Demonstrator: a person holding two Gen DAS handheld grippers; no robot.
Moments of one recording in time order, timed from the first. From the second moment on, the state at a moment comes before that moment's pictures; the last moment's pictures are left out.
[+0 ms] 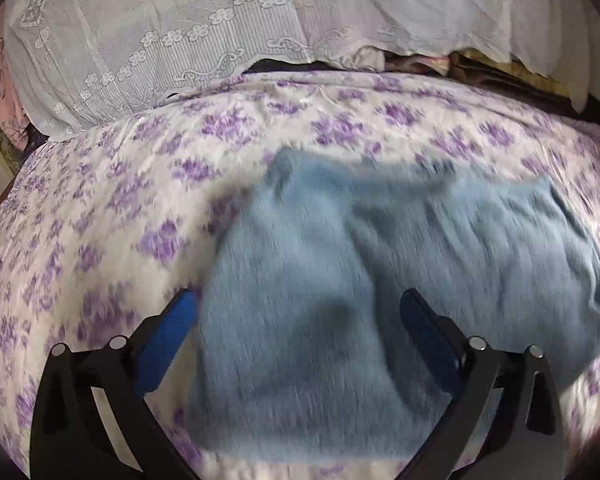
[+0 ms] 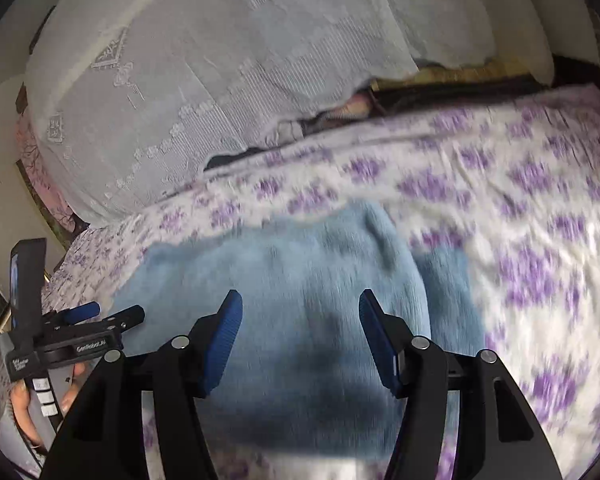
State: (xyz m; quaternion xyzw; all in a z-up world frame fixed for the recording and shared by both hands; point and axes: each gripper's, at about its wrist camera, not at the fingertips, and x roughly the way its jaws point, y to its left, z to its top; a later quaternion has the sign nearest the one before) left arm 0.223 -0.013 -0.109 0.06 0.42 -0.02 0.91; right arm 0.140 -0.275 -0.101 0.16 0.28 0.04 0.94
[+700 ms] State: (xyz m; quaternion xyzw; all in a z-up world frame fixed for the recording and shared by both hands) left arm 0.225 -0.026 -0.110 0.04 0.42 -0.02 0.91; right arm 0.148 -0.271 -0.120 0.18 0.28 0.04 0.94
